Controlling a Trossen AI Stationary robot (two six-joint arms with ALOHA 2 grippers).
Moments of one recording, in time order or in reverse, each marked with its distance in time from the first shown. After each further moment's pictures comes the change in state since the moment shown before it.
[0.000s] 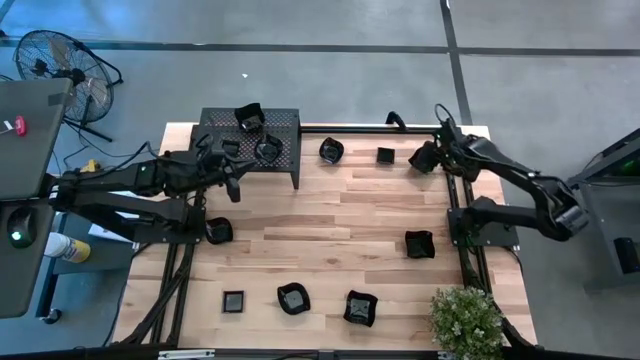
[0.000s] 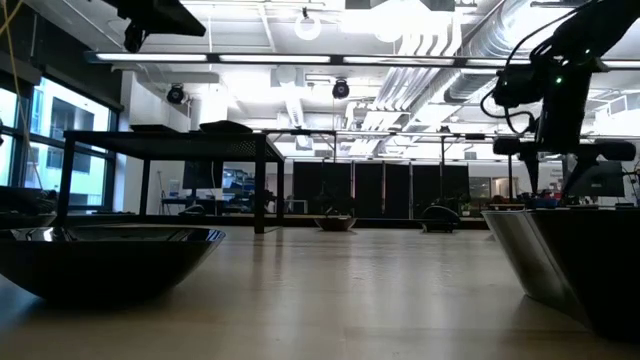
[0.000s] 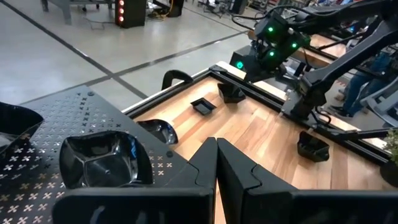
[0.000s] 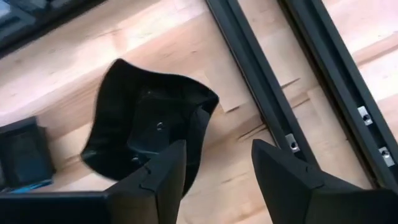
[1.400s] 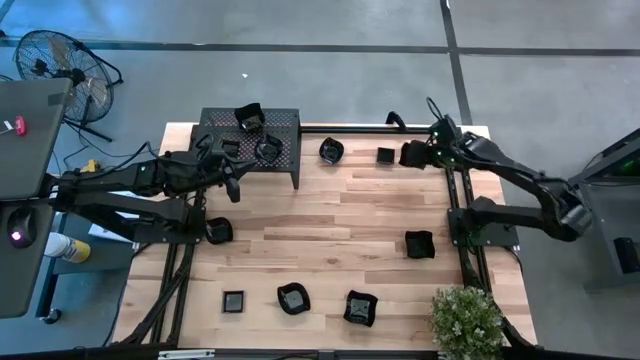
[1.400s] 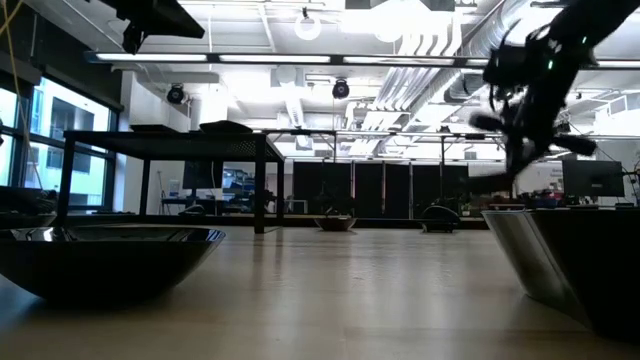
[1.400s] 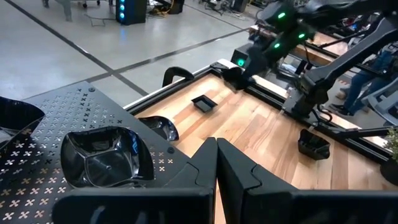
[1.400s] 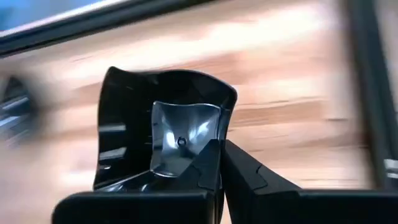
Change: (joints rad) left arm 0.000 -0.002 0.000 -0.012 0.001 -0.011; right arm 0.135 -0.044 0.059 0.097 -0.144 -0.168
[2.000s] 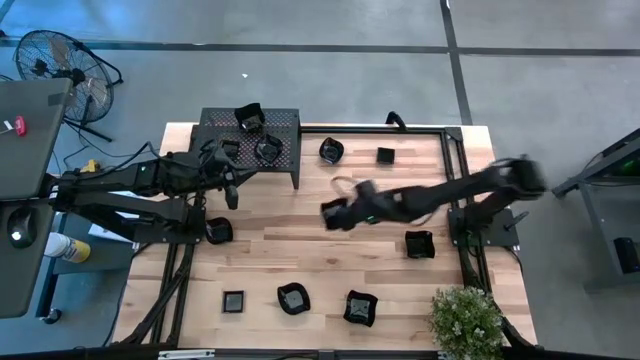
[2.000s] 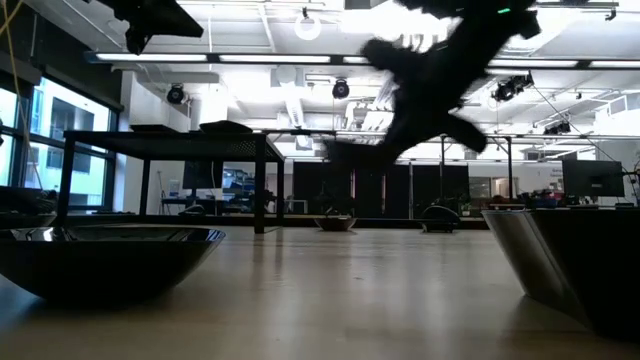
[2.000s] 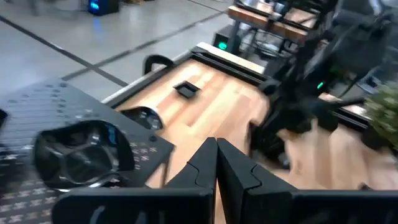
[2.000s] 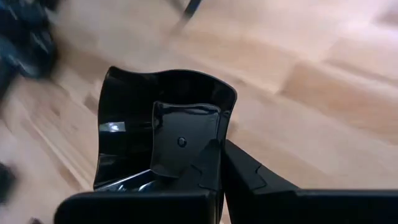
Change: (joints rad) left arm 0.000 0.000 0.000 -0.029 0.111 0.060; right arm 0.962 0.553 0.279 0.428 0.242 0.300
